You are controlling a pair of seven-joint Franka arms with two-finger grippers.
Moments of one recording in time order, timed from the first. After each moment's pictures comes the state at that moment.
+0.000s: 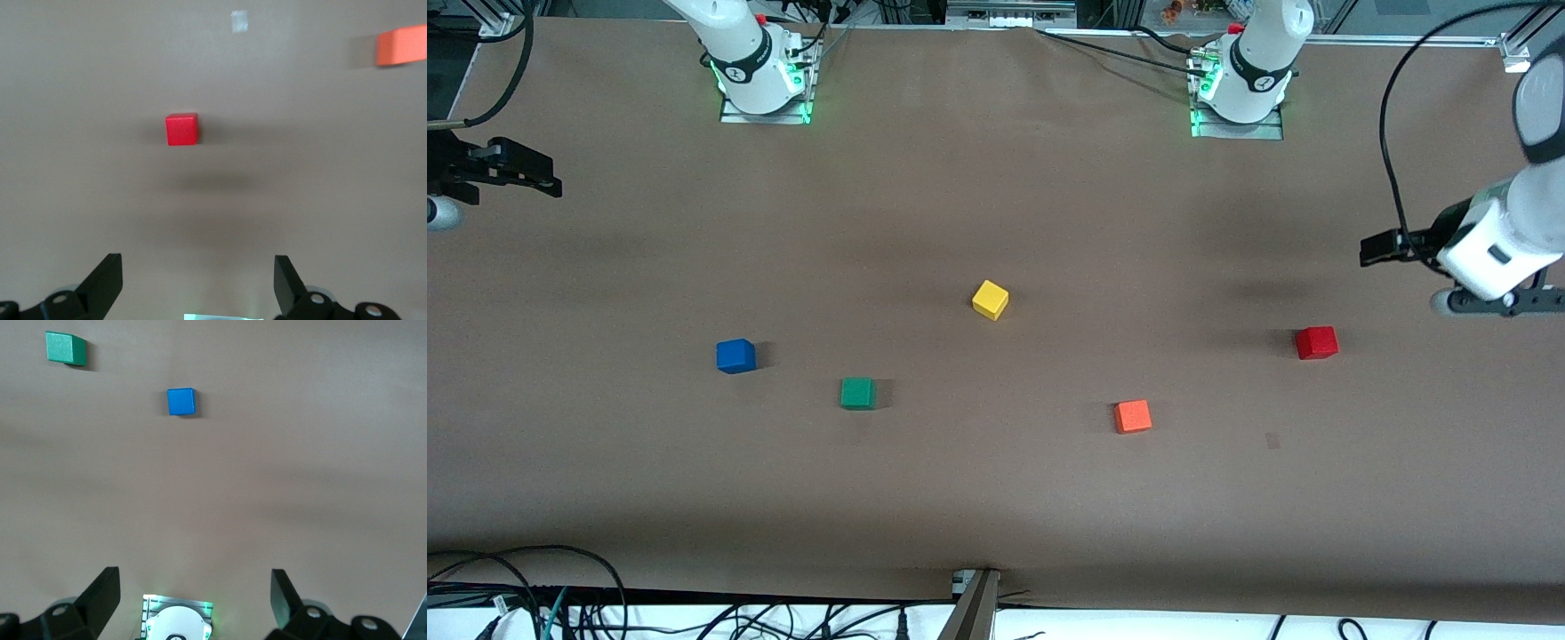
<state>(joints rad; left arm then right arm) 0.01 0.20 0.00 -1.60 0.03 1.55 -0.02 0.05 0.11 -0.08 -1.40 -0.03 1.34 -0.16</state>
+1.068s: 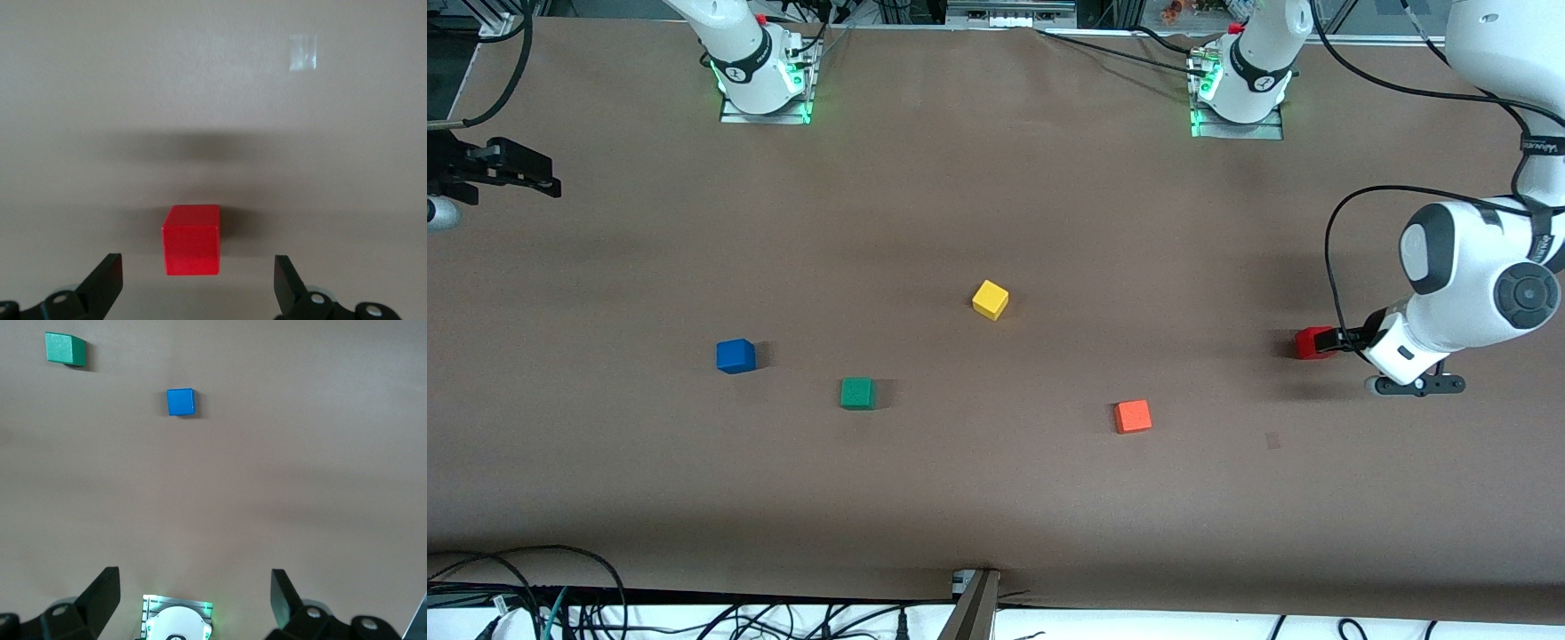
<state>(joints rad) 0.09 0.43 0.00 -1.87 0.03 2.17 0.03 0.05 0.11 -0.08 -1.40 -0.03 1.34 -0.16</state>
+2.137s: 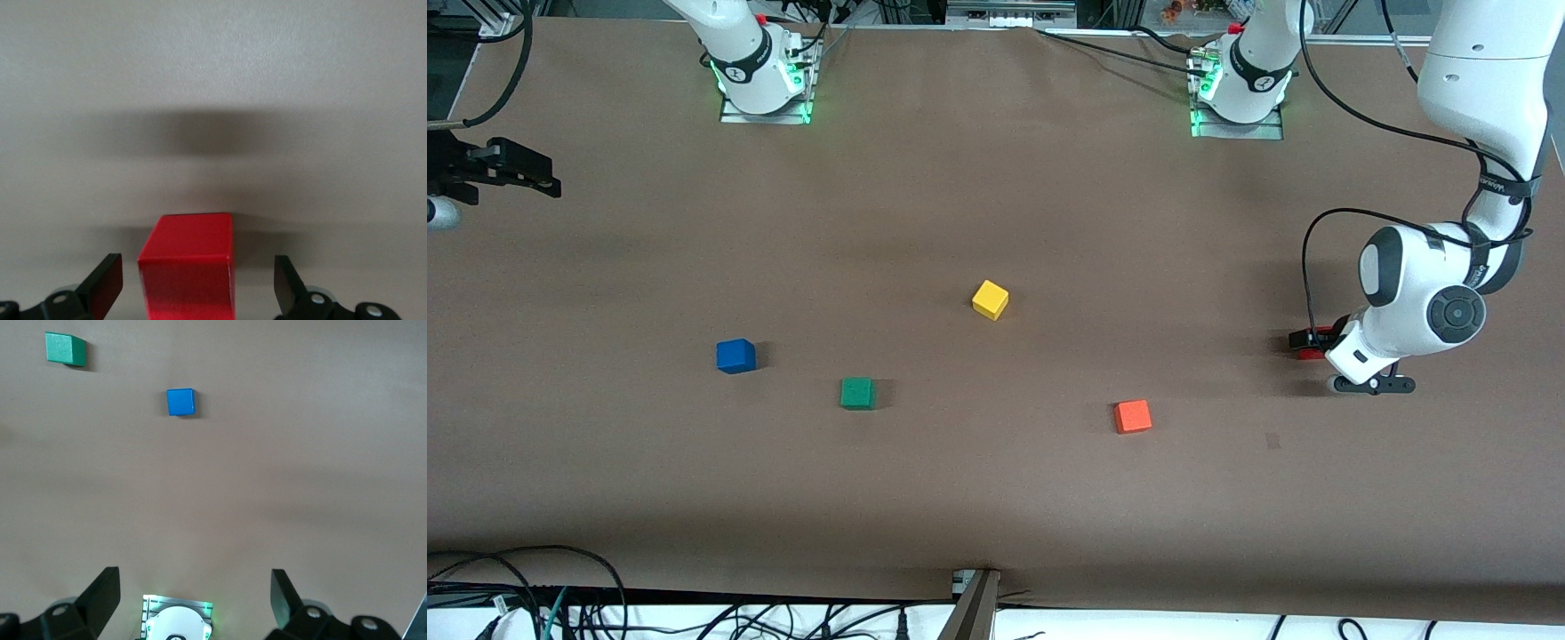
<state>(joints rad) 0.10 0.54 0.00 -1.93 0.08 2.31 0.04 0.05 0.11 -0.08 -1.40 -0.03 1.34 -0.16</state>
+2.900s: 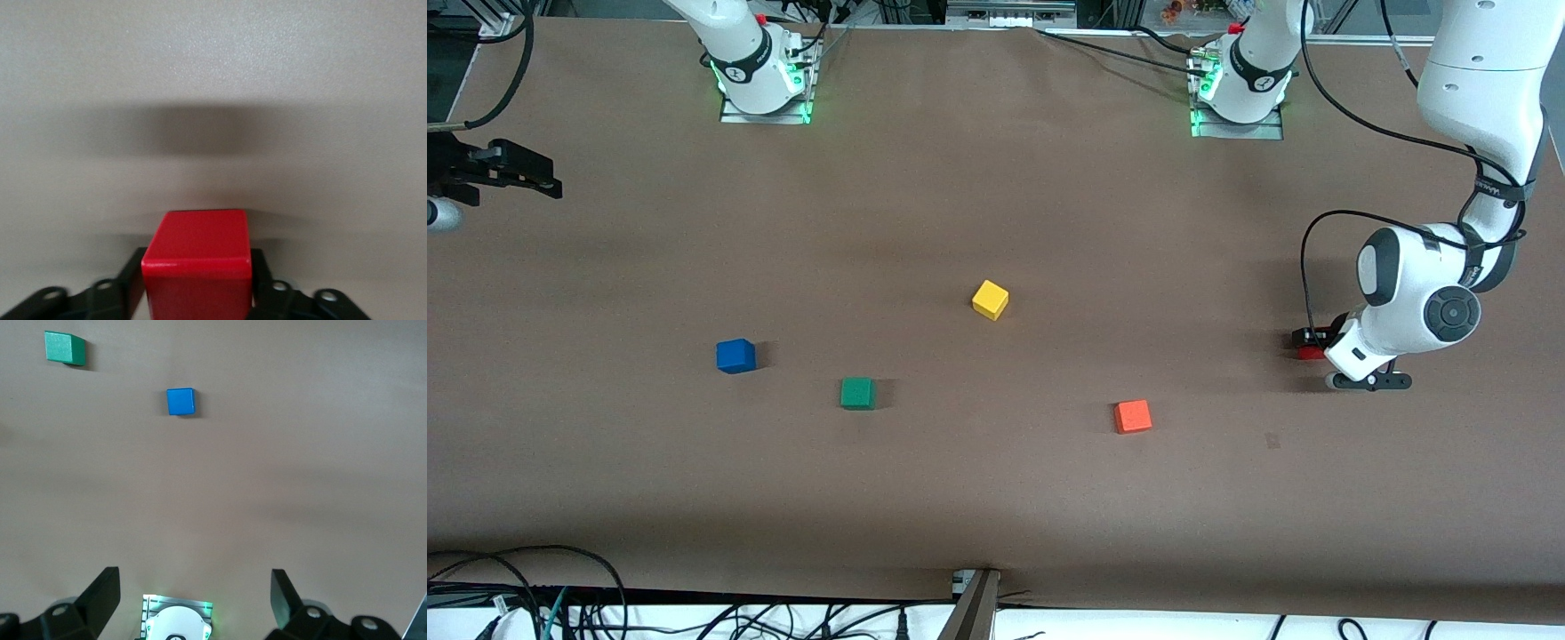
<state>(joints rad) 0.12 0.55 0.00 -1.95 0.08 2.32 0.04 0.05 0.11 -0.08 -1.40 -0.03 1.34 -0.16</state>
